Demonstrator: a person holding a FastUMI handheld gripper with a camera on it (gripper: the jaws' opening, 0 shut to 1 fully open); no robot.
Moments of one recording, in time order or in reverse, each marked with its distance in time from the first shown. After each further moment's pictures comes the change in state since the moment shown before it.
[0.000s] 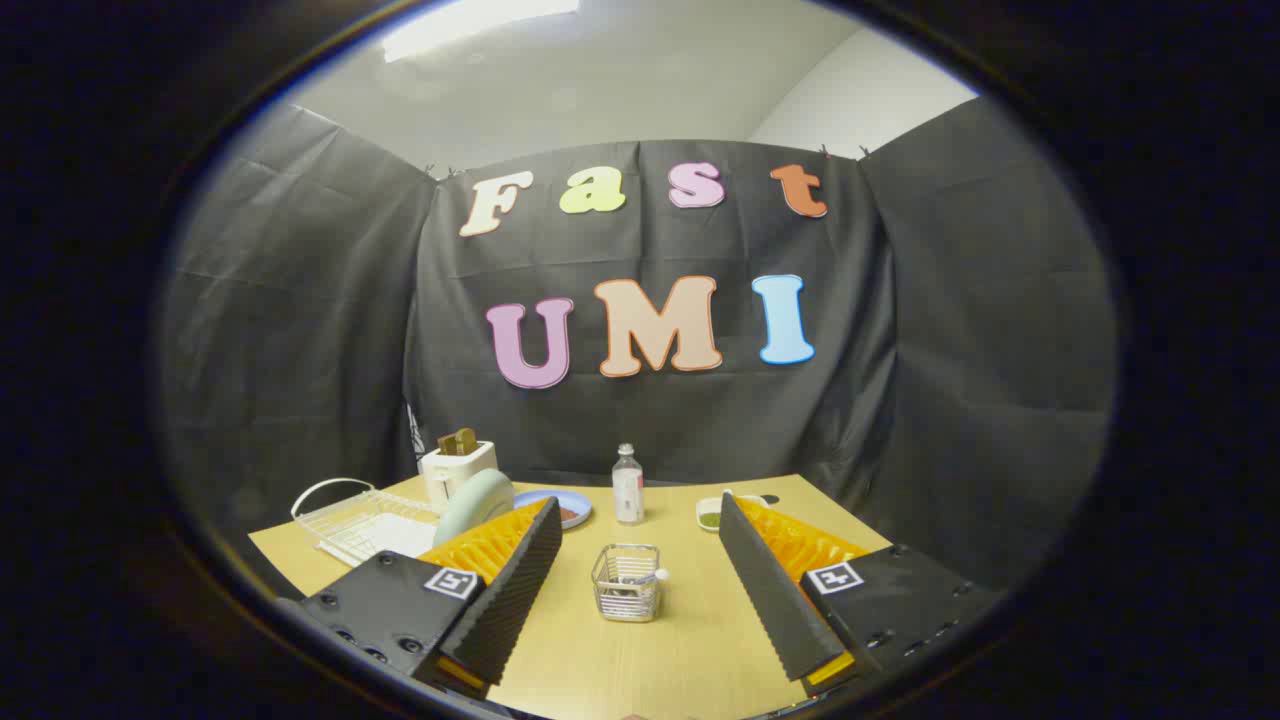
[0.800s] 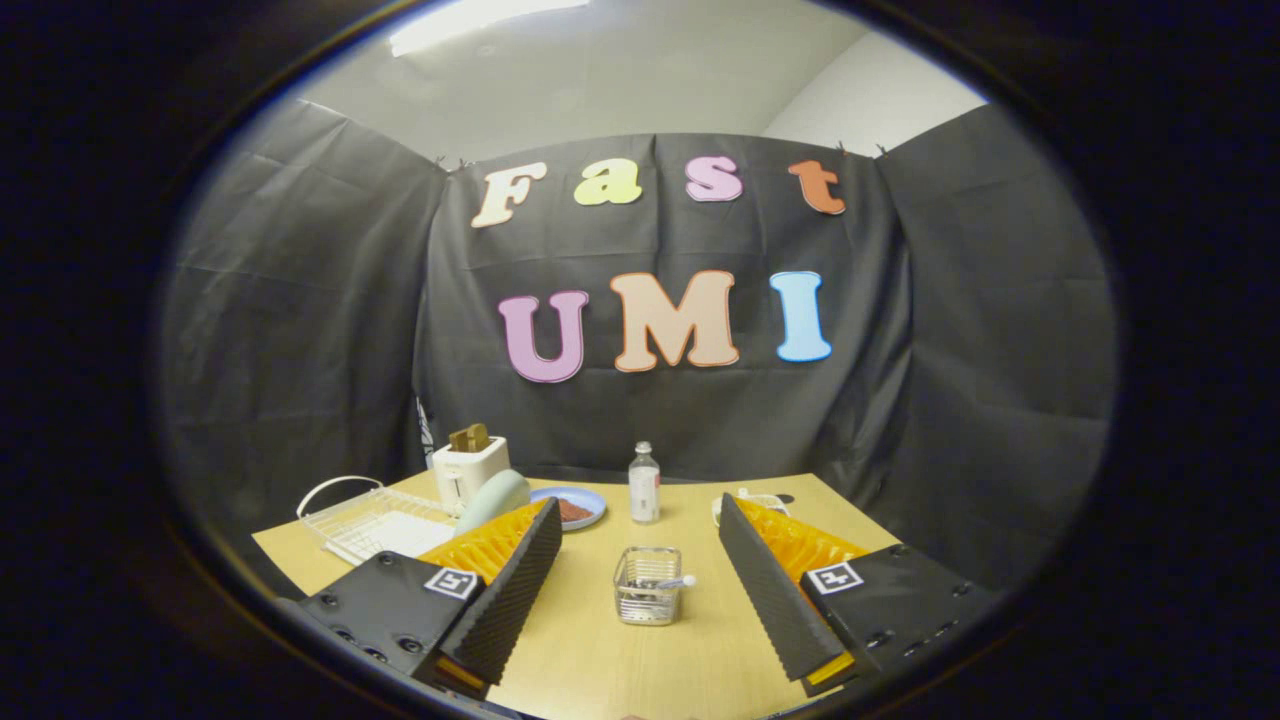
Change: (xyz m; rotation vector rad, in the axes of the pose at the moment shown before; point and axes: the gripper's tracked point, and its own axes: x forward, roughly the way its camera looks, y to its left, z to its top) arm 0.020 0.035 0.001 -0.020 0.030 0.036
